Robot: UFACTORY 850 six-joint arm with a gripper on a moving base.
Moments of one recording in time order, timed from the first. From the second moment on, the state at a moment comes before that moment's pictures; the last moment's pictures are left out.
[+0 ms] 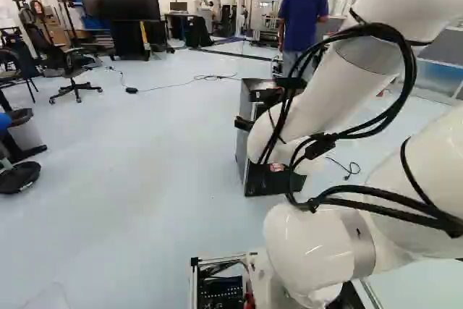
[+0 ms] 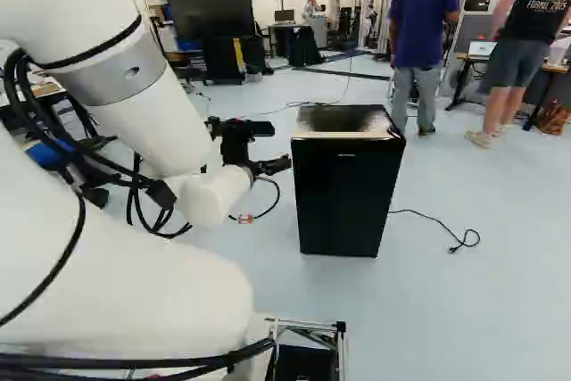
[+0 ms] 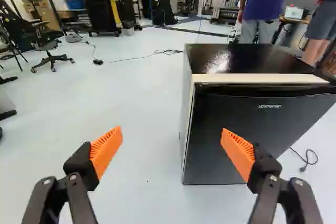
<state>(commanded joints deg) 0.0 16.0 -5.0 0.0 50.0 0.0</state>
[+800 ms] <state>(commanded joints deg) 0.0 16.0 -5.0 0.0 50.0 0.0</state>
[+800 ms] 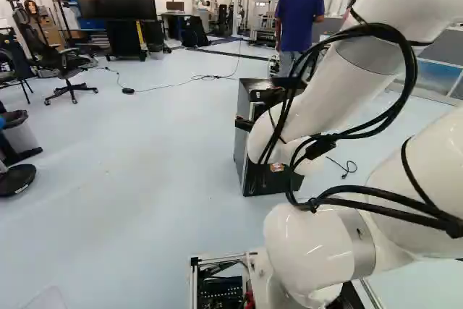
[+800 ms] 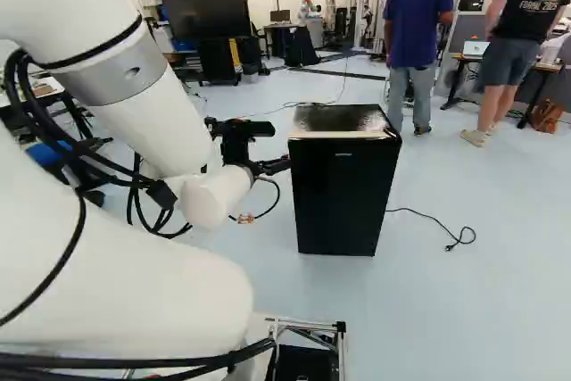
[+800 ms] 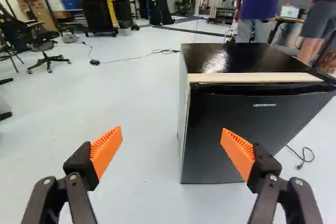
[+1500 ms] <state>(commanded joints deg) 0.0 16.0 -5.0 0.0 50.0 0.0</state>
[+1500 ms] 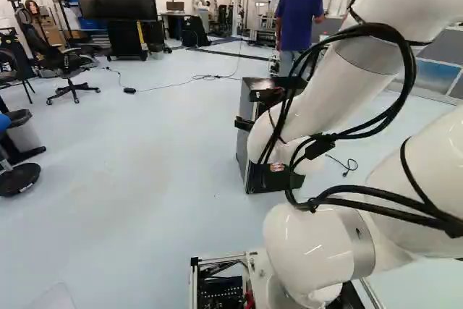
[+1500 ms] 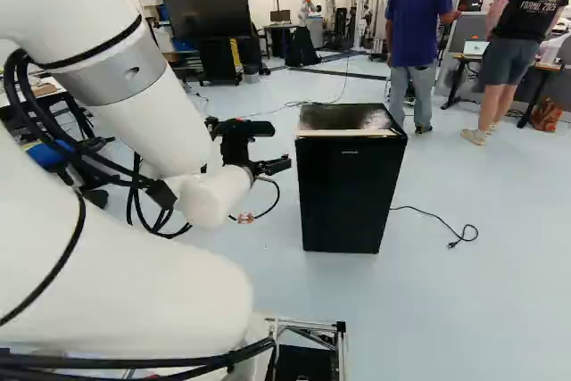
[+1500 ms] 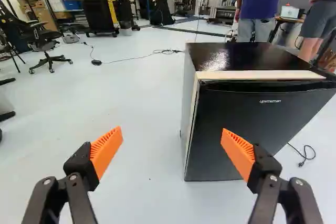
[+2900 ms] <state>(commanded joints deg) 0.0 16.0 -5.0 0.0 50.0 0.0</state>
